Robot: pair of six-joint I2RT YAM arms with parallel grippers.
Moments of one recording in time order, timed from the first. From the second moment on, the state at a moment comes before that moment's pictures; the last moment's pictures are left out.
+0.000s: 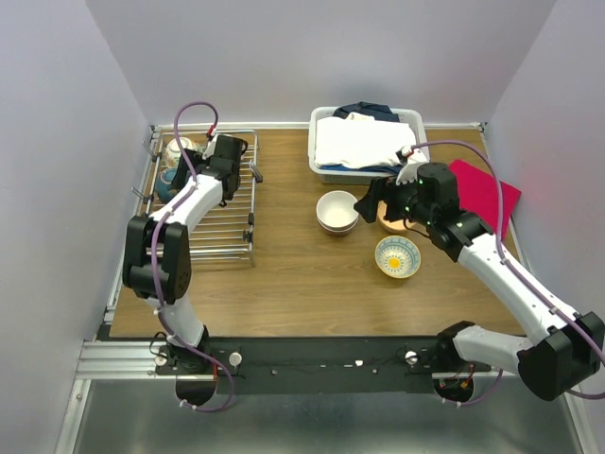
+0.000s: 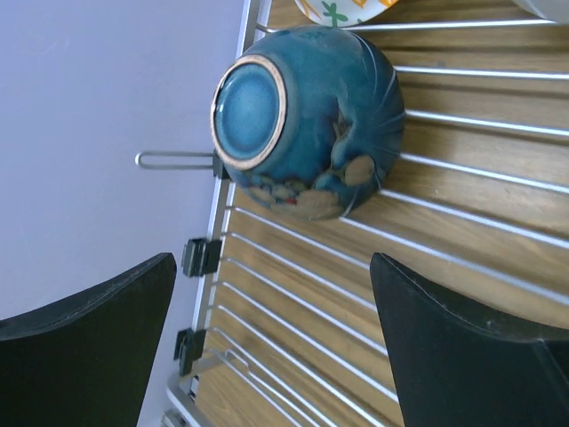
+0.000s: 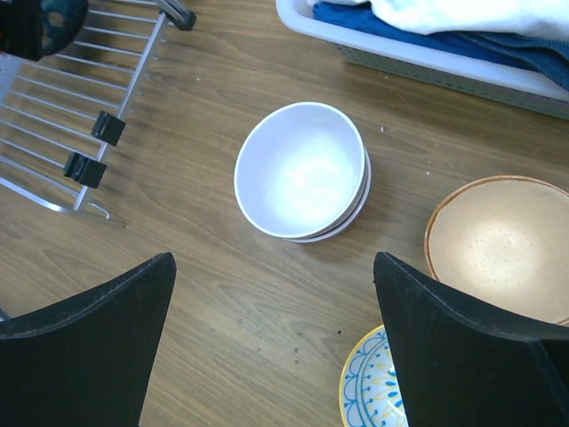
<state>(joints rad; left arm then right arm) -0.22 1.71 1.29 -0.44 -0.84 0.08 0.44 1.13 0.98 -0.29 -0.17 0.27</state>
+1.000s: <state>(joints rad) -0.16 2.13 1.59 -0.44 -0.92 0.21 0.44 1.20 0.97 -0.29 -0.16 0.21</state>
